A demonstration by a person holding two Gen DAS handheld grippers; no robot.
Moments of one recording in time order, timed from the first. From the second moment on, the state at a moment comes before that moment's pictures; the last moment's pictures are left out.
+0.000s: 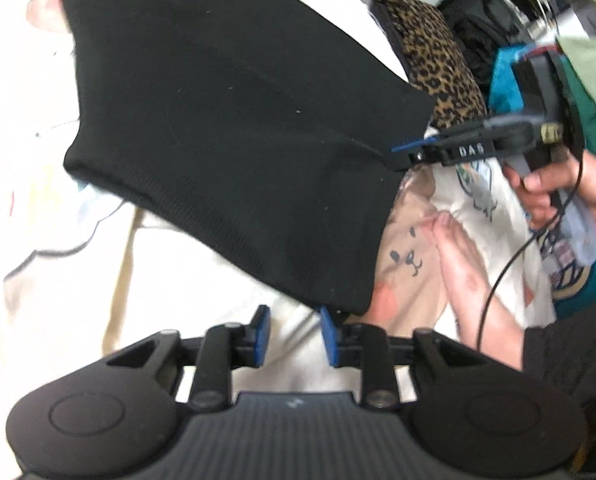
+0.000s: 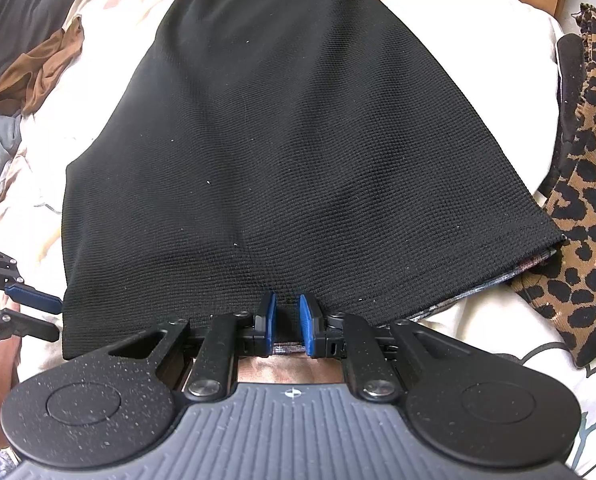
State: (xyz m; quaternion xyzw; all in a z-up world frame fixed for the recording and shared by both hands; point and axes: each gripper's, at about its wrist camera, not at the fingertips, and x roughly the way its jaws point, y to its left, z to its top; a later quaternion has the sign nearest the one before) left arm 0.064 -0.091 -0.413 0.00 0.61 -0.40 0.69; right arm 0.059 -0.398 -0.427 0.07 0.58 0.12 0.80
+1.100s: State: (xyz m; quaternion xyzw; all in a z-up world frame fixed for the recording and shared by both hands) left arm 0.084 -0.064 -0.498 -0.36 0.68 -0.32 0.55; right arm 0.016 -0.459 -0.425 0.31 0.50 0.03 0.81
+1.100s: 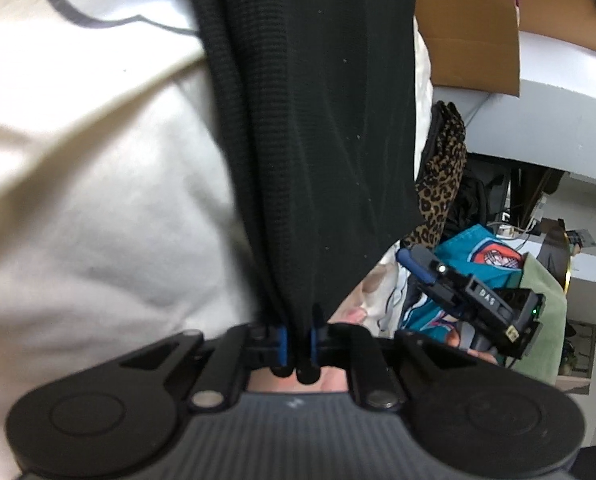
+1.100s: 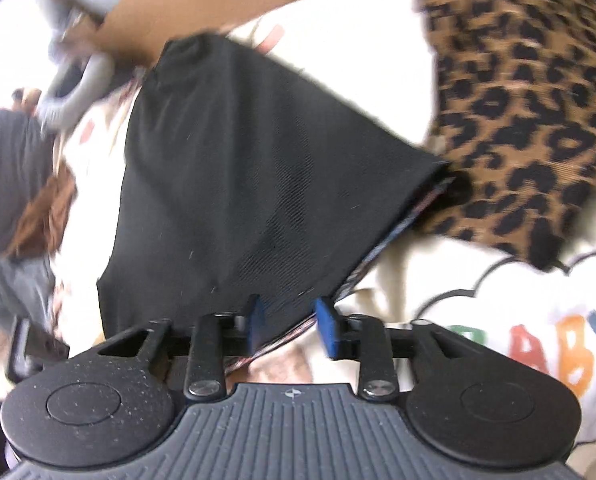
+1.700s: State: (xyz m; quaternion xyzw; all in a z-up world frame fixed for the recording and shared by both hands) left arm 0.108 -0.080 -0.434 -0.30 0.73 -0.28 0.55; right arm -0.004 -0.517 -0.478 0.49 0.38 -0.05 0.78
